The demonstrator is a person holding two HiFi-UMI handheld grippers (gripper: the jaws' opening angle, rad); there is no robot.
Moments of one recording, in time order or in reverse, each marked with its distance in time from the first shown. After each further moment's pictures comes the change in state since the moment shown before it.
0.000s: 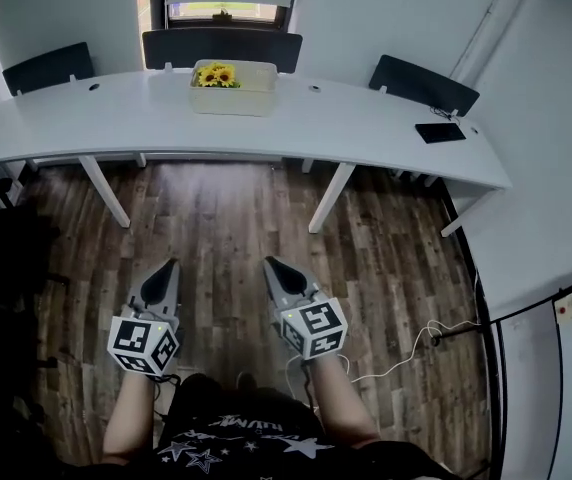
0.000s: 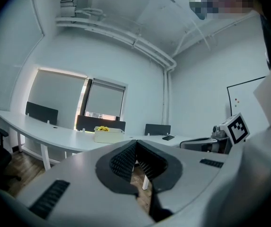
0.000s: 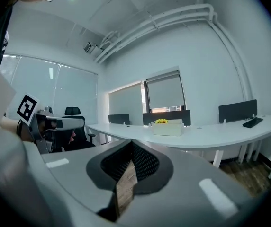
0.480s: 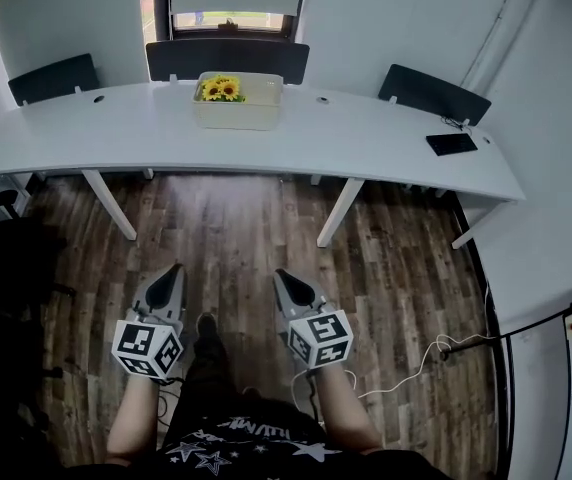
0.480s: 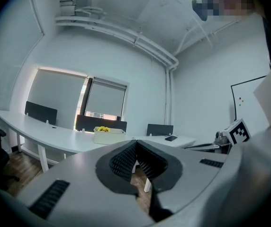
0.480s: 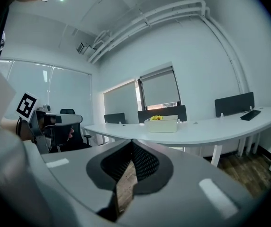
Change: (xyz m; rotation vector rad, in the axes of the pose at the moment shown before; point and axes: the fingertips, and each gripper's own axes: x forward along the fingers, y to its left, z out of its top) left arm 0.051 0.013 0.003 -0.004 0.003 0.015; right arm 0.026 -0.047 -0.012 0.059 0.018 -0.028
